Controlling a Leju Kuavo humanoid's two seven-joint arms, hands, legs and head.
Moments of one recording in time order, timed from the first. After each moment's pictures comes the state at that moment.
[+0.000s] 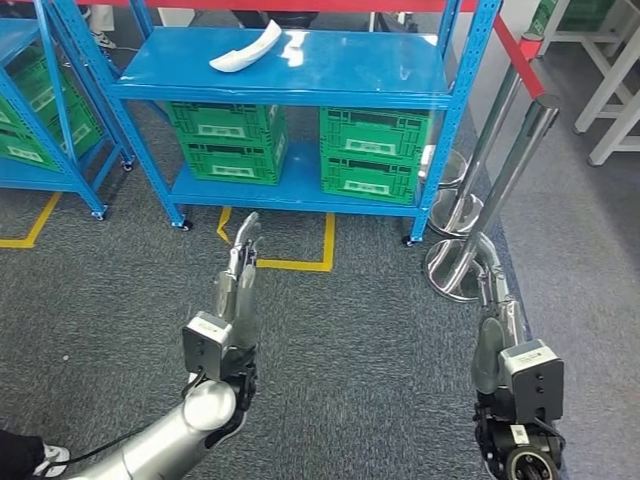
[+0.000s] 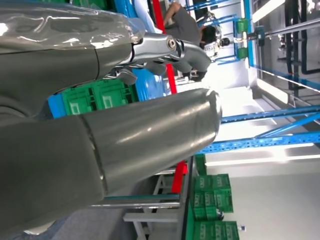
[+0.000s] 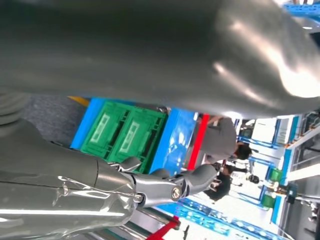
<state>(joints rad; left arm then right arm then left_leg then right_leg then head) -0.16 0.15 -0.58 -1.65 0.01 0.70 -0.45 -0.22 -0.11 0.81 -1.70 -0.10 -0.43 -0.31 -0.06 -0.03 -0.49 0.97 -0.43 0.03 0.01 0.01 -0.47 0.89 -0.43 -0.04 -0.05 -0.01</state>
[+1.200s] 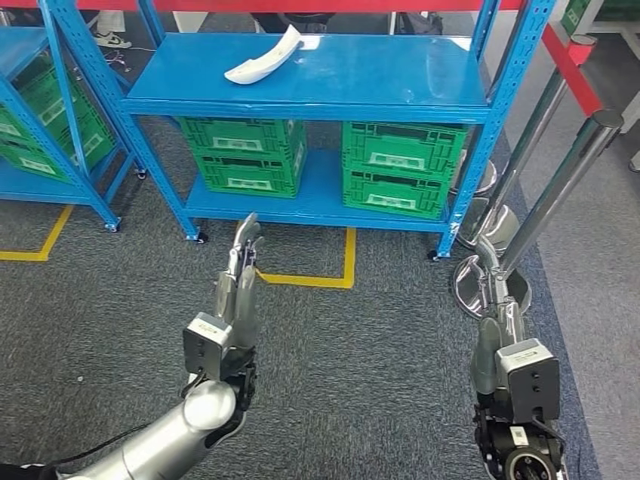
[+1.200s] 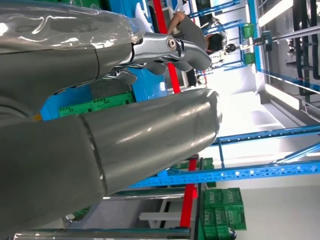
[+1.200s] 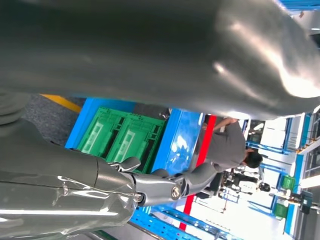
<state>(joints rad) -0.16 0.15 -0.58 -1.65 0.01 0.70 -0.46 -0.21 -0.10 0.81 -1.70 -0.08 -0.43 -0.29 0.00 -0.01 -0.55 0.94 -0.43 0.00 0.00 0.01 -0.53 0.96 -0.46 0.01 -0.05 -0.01</state>
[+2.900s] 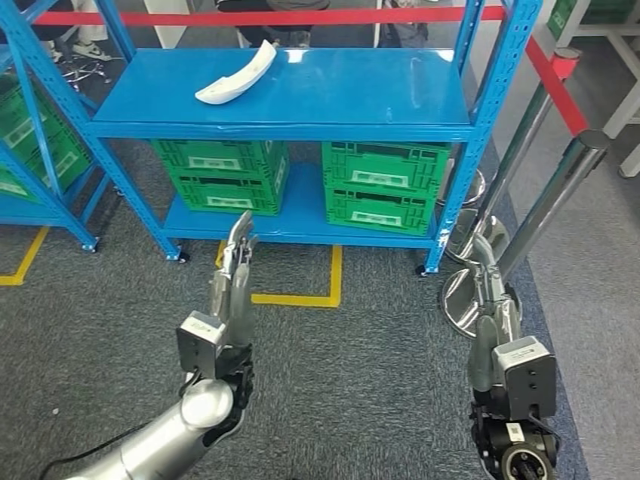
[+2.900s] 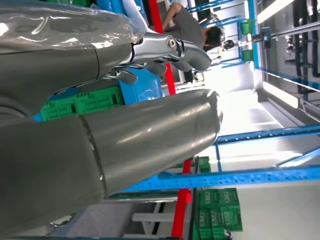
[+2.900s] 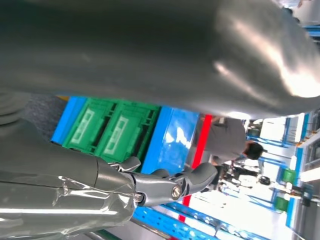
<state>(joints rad) -0.17 0.16 -0.58 -1.64 0.04 0.70 -0.48 -0.21 -0.10 0.81 -1.69 -0.09 -0.43 -0.30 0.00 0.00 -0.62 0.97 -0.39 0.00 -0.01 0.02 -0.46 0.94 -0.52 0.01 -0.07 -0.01</state>
